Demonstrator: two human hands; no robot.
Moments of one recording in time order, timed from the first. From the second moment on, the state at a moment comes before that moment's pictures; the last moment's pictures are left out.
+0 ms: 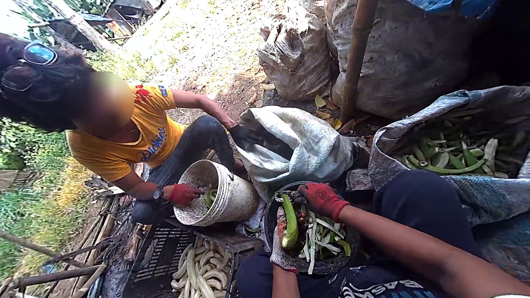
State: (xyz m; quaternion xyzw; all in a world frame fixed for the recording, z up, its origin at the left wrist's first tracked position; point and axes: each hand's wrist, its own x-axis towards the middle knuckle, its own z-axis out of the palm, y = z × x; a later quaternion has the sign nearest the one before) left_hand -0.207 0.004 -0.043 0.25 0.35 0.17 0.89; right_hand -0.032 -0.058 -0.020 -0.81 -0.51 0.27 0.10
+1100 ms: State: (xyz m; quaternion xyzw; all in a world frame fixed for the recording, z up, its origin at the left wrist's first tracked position) left_hand -0.225 -0.004 -0.044 0.39 0.48 0.14 0.78; right_hand -0.030 -0.063 -0.007 -0.86 -0.37 0.35 0.09
